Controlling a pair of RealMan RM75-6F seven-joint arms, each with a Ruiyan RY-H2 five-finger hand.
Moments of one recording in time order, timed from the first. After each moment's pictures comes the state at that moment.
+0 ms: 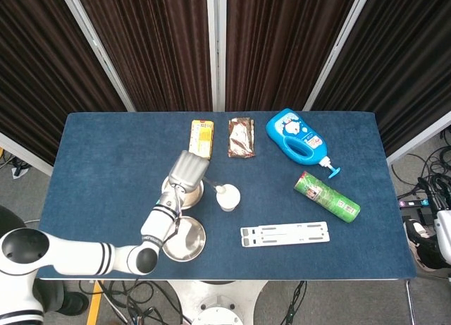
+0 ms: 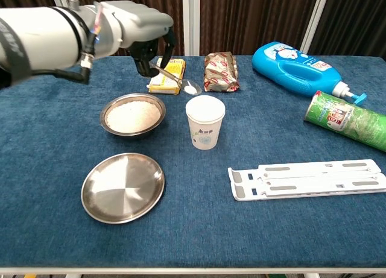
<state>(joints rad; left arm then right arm) -1.14 -1.62 -0.24 -1.61 0.51 1.12 1.02 0.08 -0.94 0.09 -1.63 -1.47 1.47 0.15</state>
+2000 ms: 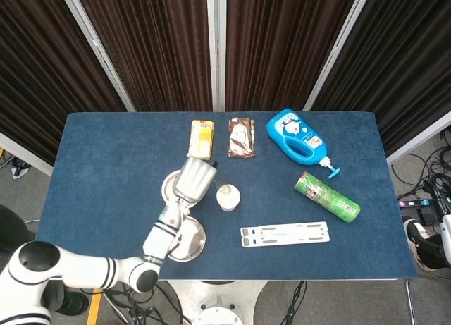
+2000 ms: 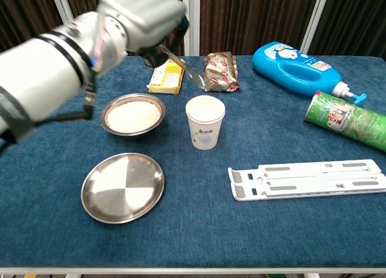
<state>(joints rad) -1.01 -1.71 -0.20 -1.59 0.91 1.30 1.02 0.06 -0.94 0.09 -1.63 -1.48 1.49 0.18</state>
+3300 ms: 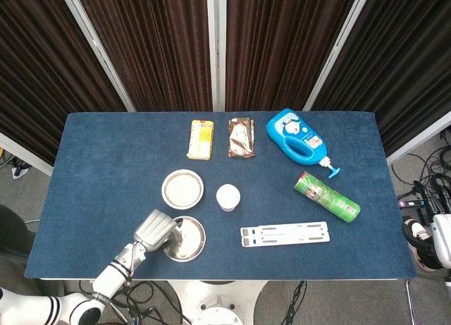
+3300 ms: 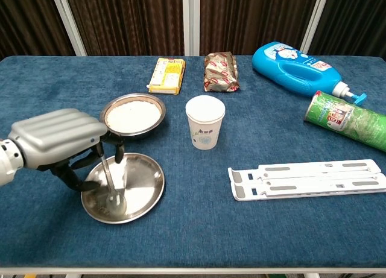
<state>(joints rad) -0.61 -1.58 0.07 -1.61 1.26 1.09 0.56 0.07 -0.94 0.08 -1.66 -1.49 1.48 0.15</state>
